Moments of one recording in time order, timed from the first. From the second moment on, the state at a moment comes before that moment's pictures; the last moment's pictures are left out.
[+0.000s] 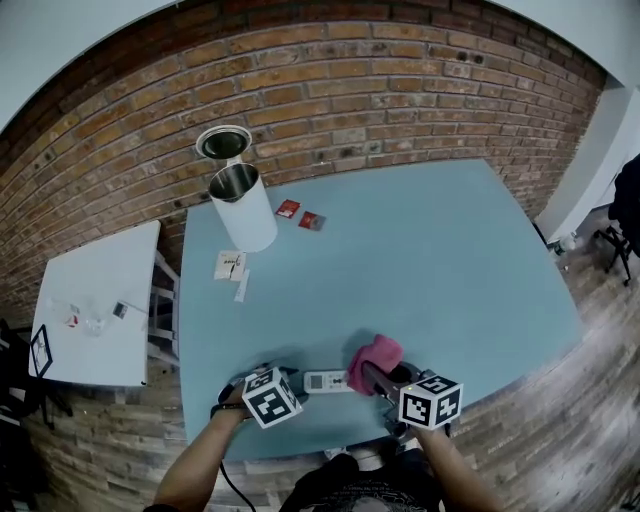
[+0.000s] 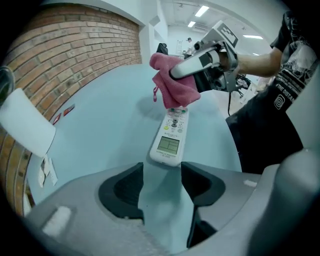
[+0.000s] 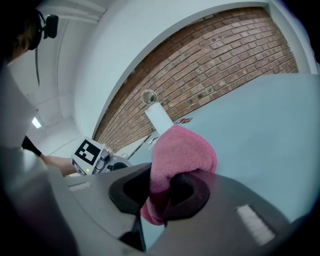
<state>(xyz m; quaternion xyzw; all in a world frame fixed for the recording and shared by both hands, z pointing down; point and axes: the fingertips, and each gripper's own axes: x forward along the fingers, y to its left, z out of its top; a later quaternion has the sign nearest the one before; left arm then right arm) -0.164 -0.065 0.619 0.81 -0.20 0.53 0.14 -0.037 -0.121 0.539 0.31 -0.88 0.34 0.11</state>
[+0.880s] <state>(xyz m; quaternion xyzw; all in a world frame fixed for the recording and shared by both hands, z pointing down) -0.081 -0.078 0.478 0.77 -0.59 0.16 0.20 -0.014 -0.091 0.452 0.28 -0.94 0.16 0.13</state>
